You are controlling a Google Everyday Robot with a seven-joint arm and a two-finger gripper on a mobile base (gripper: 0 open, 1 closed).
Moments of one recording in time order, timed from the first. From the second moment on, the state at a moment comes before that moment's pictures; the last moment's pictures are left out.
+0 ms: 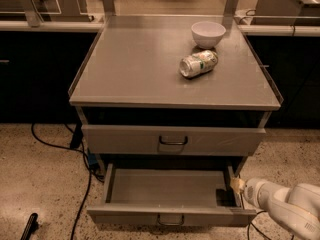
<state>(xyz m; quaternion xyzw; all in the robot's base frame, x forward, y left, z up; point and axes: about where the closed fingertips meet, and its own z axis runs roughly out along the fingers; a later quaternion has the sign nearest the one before) 0.482 -0.274 0.515 0.03 0.93 0.16 0.33</state>
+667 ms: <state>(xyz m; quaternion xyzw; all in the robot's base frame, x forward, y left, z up) 0.503 -0.260 0.569 -0.01 0.90 0.16 0.40</state>
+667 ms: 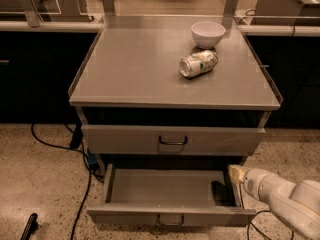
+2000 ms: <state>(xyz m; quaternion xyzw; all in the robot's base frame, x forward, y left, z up) 0.503 -0.260 0.569 -0.01 0.90 0.16 0.40</state>
